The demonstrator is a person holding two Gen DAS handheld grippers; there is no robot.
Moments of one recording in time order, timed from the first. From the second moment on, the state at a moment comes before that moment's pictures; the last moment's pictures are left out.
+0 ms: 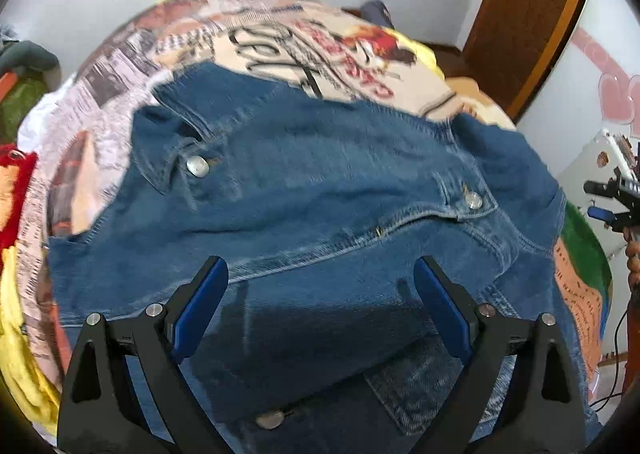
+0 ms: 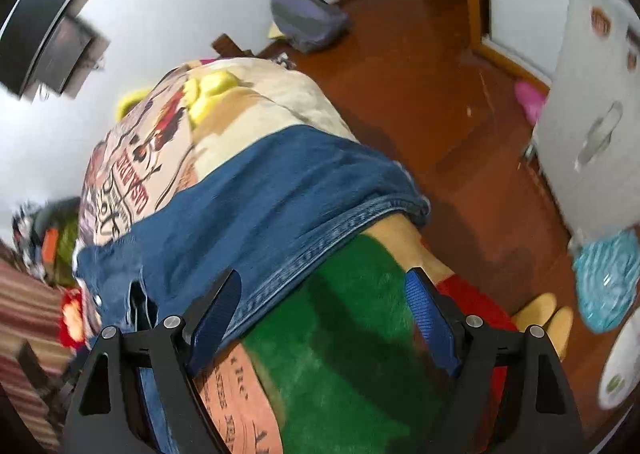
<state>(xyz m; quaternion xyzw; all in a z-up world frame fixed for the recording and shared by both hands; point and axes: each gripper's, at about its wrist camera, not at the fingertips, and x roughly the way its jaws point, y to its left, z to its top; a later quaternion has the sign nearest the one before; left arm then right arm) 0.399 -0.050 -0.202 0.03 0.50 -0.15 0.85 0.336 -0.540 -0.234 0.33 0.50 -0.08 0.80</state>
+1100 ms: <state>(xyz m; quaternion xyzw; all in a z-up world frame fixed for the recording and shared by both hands) 0.377 -0.020 -0.182 0.01 0.47 -0.15 0.87 0.378 -0.460 -0.123 0.21 0.38 -0.05 0.90</state>
